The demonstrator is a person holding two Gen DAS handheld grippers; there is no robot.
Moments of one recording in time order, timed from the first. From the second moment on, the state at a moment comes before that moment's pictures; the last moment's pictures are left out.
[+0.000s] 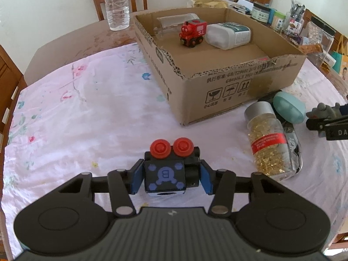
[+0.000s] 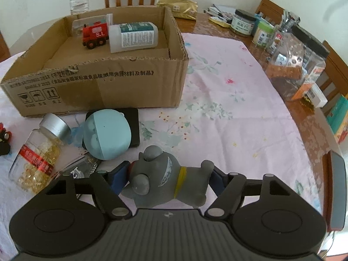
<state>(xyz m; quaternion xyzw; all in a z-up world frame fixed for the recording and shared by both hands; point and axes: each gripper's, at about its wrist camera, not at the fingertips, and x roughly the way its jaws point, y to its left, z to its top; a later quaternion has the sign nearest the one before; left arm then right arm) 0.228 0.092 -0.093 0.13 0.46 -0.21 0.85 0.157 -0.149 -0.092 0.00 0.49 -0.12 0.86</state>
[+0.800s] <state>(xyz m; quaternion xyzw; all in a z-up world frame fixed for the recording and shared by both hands) 0.277 0.039 0.002 0.13 0.37 -0.28 0.88 0.181 -0.146 0.013 -0.07 0.41 0.03 0.91</state>
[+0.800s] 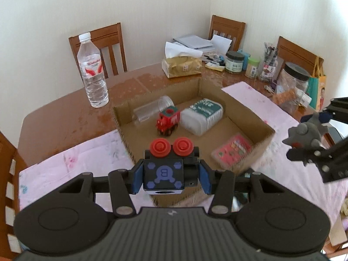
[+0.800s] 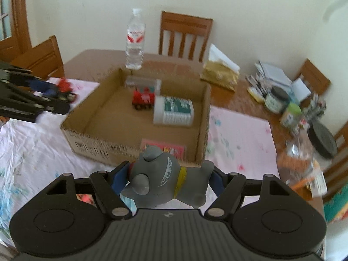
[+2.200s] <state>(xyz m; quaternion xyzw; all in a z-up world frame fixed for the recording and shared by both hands) 0.199 0.138 -0.009 0.04 0.37 -0.03 0.93 0.320 -0.066 0.011 -0.11 0.41 0.12 0.90</state>
